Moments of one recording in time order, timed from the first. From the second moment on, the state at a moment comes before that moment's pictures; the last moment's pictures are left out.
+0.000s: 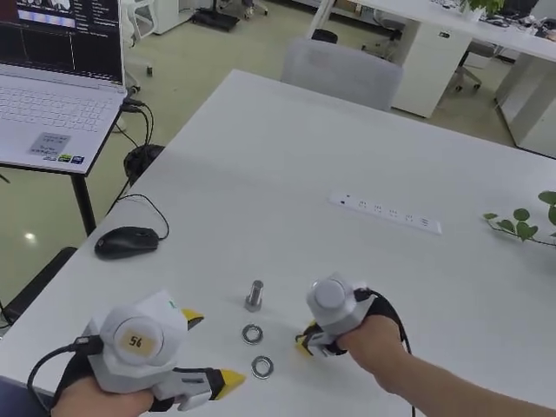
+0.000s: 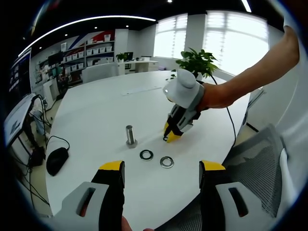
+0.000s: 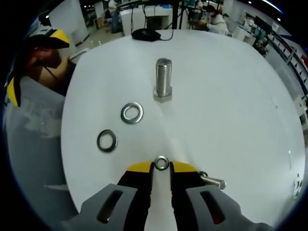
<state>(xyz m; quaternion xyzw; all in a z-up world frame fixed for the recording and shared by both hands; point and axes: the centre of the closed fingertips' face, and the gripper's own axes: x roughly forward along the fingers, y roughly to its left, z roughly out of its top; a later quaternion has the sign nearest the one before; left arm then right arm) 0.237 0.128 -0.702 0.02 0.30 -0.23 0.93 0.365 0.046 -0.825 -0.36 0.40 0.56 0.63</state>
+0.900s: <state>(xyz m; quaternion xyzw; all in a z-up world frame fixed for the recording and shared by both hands) 0.230 0.136 -0.705 0.02 0.30 -0.22 0.93 0.336 0.026 -0.823 -0.36 0.40 0.56 0.63</state>
